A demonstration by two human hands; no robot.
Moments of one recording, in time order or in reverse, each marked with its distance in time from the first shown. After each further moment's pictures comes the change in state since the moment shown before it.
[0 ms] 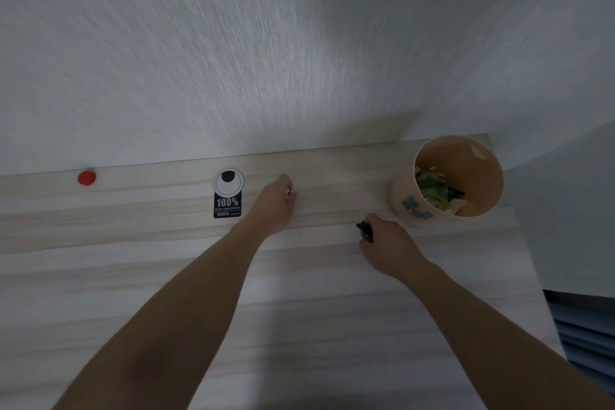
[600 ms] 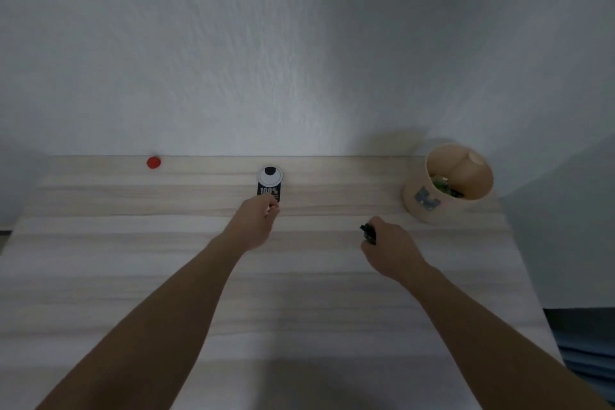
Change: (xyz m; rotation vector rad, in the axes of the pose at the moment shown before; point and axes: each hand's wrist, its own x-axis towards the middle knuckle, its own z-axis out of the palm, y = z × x) left_hand -0.135 -0.059 -0.080 0.009 0.134 0.089; right_hand -0.090 -0.071 0.019 -0.101 0.159 -0.053
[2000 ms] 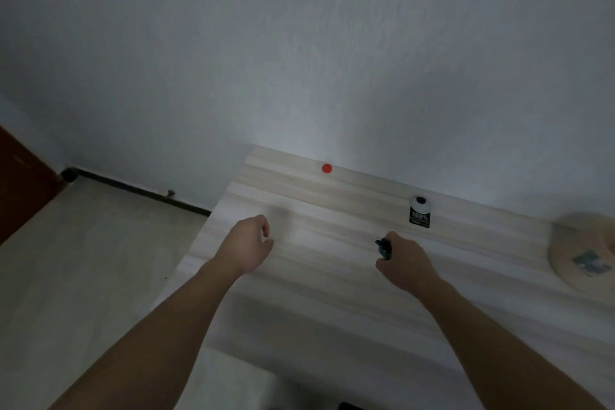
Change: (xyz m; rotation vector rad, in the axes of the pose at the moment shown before) left_hand -0.265 -0.237 -0.223 0.022 0.235 -0.319; right_hand -0.079 -0.305 0.126 -0.128 0.002 -0.263
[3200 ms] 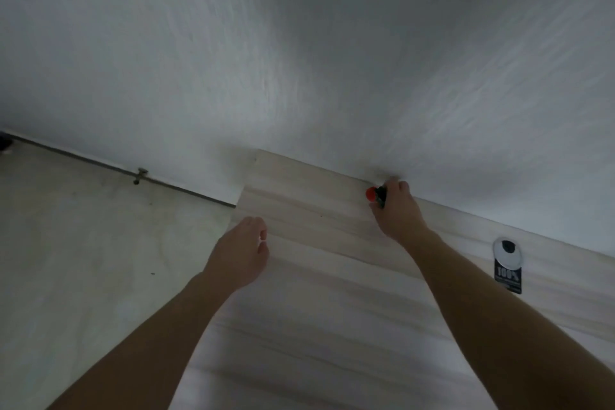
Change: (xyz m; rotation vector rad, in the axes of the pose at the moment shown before) left_hand 0.252 -0.144 0.026 0.047 -0.136 0.080; right_hand 0.355 -0.087 0.072 -0.038 0.016 0.125
